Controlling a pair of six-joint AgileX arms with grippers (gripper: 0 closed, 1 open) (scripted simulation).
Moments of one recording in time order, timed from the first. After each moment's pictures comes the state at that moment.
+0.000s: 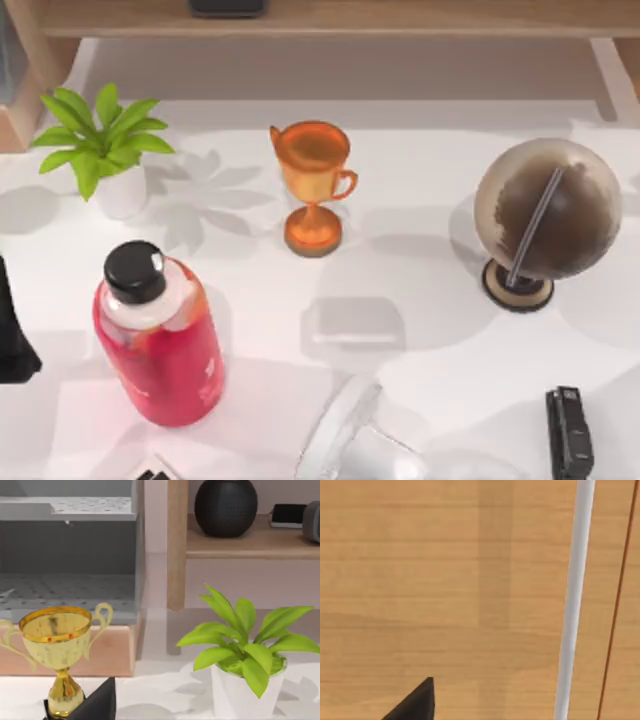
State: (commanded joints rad) left arm 0.00 0.00 0.00 0.00 0.00 0.00; right arm -0.45 2.31 1.11 1.20 -0.42 -1.56
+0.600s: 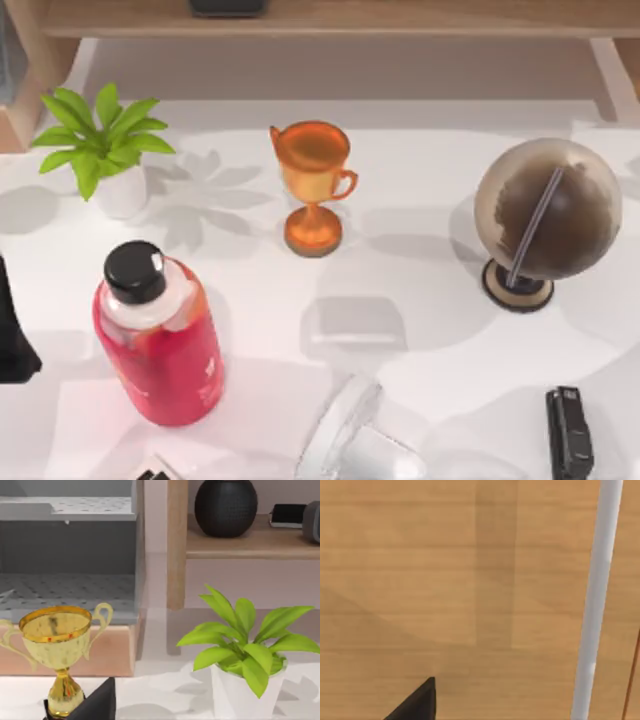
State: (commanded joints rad) left arm 0.00 0.00 0.00 0.00 0.00 0.00; right arm -0.44 2.35 1.21 1.14 -0.40 -1.56
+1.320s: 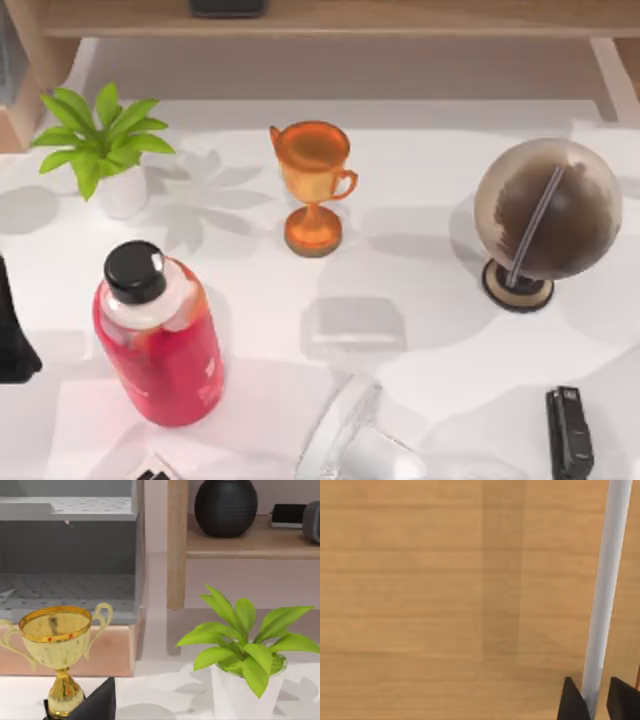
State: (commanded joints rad) left arm 0.00 0.00 0.00 0.00 0.00 0.00; right arm -0.44 2.35 1.21 1.14 -0.40 -1.56
